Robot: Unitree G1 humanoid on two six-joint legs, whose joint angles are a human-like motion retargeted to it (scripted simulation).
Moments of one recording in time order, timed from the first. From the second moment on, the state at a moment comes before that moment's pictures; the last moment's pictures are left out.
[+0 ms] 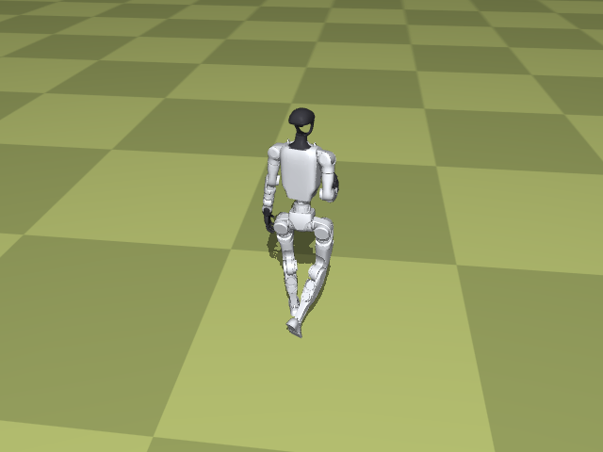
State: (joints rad) left arm -0.02 0.19 0.41 1.57 0.12 -0.20 -0.12; right arm 0.24 -0.11 0.30 0.17 0.00 -0.43 -0.06; waist -0.13 0.02 -0.06; left_leg -0.20 0.03 0.34 0.08 -0.07 0.12; right_leg -0.12 0.04 -0.32 0.74 0.34 -0.01
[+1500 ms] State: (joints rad) left arm -0.08 0.23 0.39 1.53 0.07 -0.16 -0.25; right arm 0.25 -0.12 0.30 0.18 0.06 -0.44 0.01; waist -0.21 0.05 -0.09; left_leg -0.11 0.01 0.25 0.08 -0.11 0.12; right_leg -0.31 0.06 -0.19 0.78 0.16 0.00
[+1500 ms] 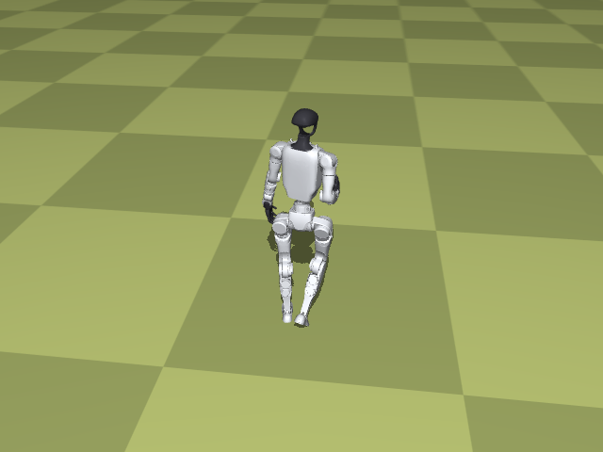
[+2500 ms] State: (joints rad) left arm 0.37 0.11 0.58 1.63 0.27 -0.13 -0.34; right arm 0.22 -0.13 0.27 0.18 0.06 -0.35 -0.06; waist -0.17 -0.02 0.01; left_leg -0.41 -0.12 0.30 0.00 -0.02 -0.04; right_leg 0.07 0.16 -0.15 0.07 -0.15 -0.17
